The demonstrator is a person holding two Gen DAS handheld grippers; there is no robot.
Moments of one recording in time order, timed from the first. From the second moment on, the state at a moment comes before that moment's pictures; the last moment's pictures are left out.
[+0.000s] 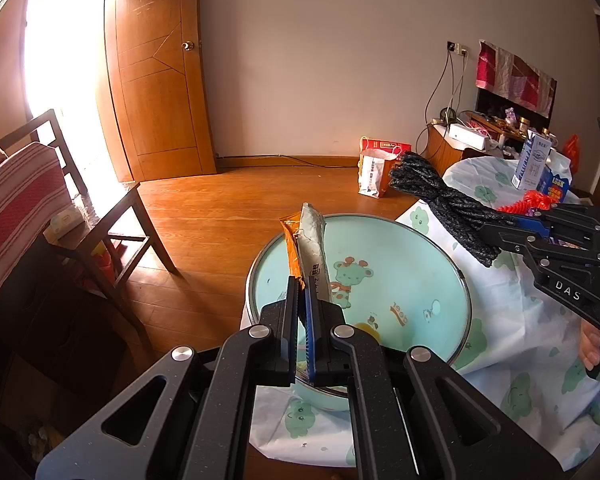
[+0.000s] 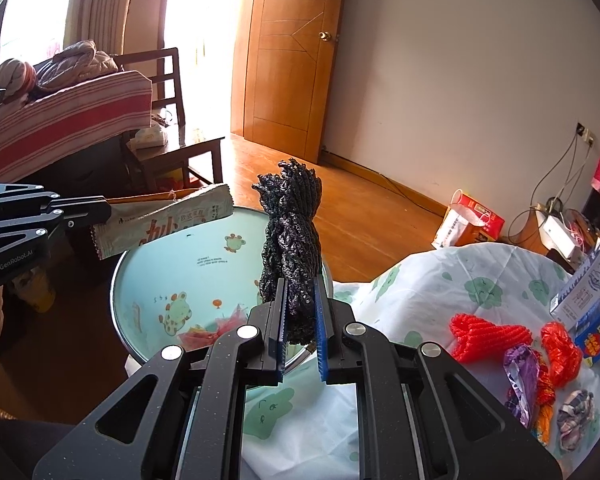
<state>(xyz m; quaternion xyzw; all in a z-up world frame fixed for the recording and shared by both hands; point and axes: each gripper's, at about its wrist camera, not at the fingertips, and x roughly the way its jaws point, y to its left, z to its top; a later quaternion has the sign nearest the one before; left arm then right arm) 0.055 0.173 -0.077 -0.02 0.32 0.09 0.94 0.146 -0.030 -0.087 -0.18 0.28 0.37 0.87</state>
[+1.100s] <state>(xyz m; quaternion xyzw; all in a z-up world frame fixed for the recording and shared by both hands) 0.059 0.152 -0.097 -0.03 0.33 0.09 0.94 0.132 -0.080 -0.086 -0.17 0.28 0.31 0.89</state>
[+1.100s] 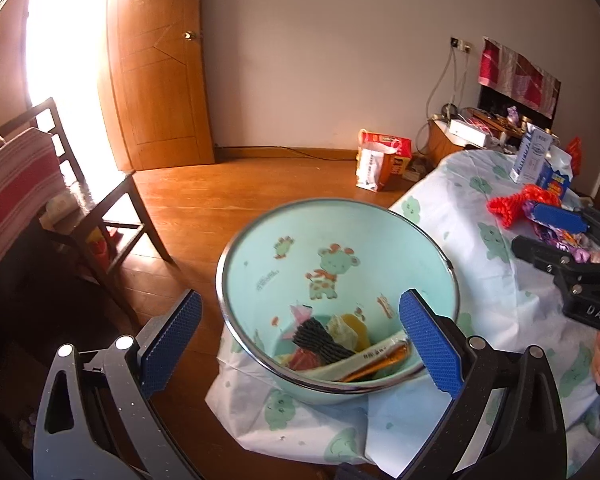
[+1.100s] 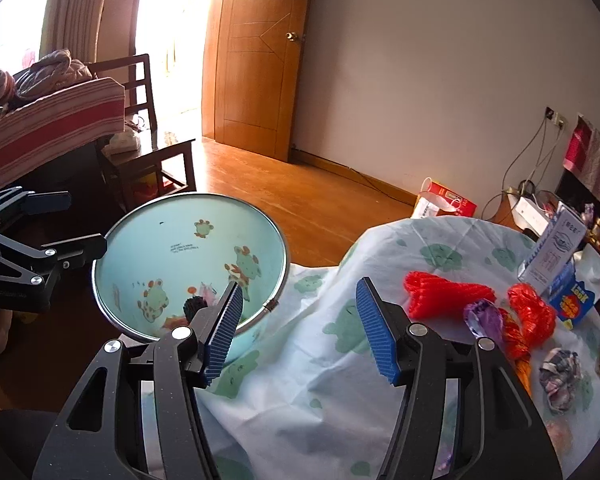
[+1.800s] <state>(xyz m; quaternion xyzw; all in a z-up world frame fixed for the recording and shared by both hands) 0.095 0.063 -0.119 0.01 0.35 0.02 0.94 0.126 -0.320 -0.119 -0.13 0.37 0.04 0.92</state>
